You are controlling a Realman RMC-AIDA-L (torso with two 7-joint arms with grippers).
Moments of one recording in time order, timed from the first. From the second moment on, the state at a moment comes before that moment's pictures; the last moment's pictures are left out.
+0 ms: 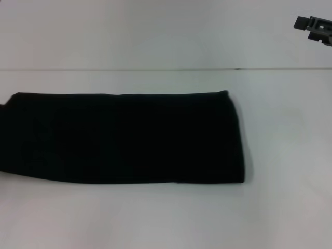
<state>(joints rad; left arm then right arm) -0.36 -1.90 0.31 0.72 2.28 1.30 -2.37 0.72 1.91 -0.44 -0.62 -1.99 -1.28 2.09</state>
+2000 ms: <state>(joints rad) -0.68 -2.07 0.20 0.26 1.97 1.61 -1.59 0.81 1.87 -0.64 -0.42 -2.25 -1.24 2.25</state>
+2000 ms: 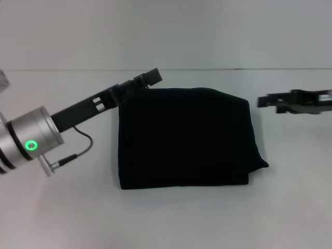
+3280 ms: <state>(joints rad) -0.67 -2.05 0.25 0.37 1.97 1.50 -1.60 0.88 2.01 -0.71 -0.37 -2.23 -0.90 2.28</state>
